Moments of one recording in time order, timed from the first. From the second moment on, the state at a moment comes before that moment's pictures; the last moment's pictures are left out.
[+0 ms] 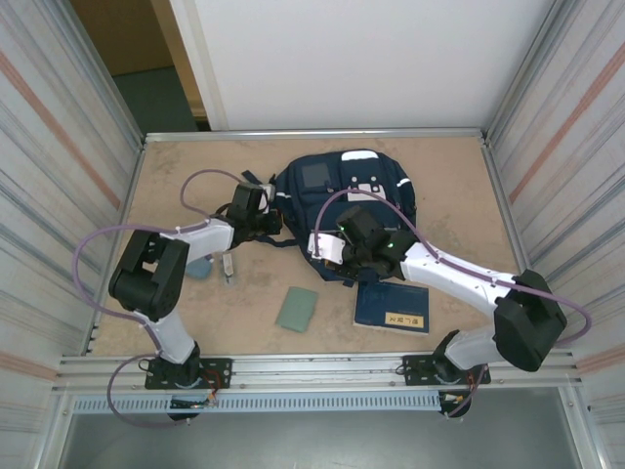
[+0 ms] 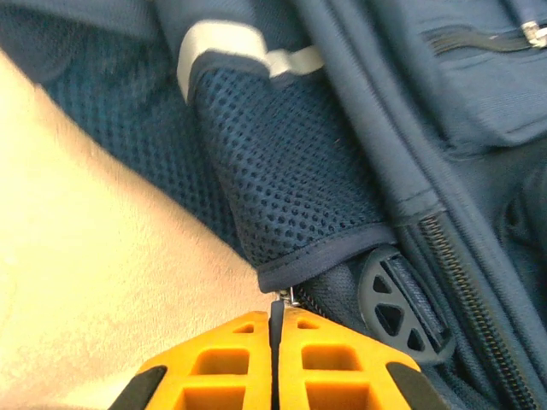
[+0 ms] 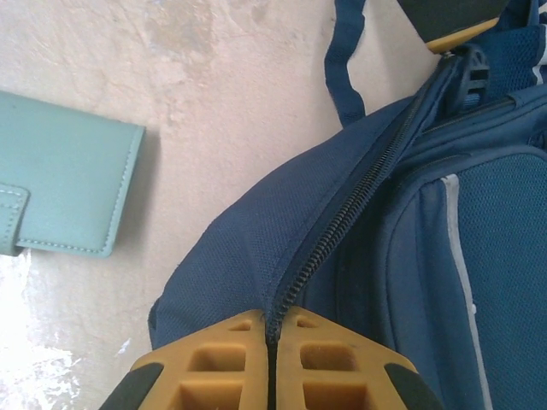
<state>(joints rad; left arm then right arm) -0.40 1.75 0.95 -0.01 0.15 -0.38 0.81 1.38 0.93 -0.44 -0.10 -0.64</state>
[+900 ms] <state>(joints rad) -0.41 1.45 0.94 -0.25 0.34 -0.54 0.22 1.21 0.91 -0.43 0.03 0.33</state>
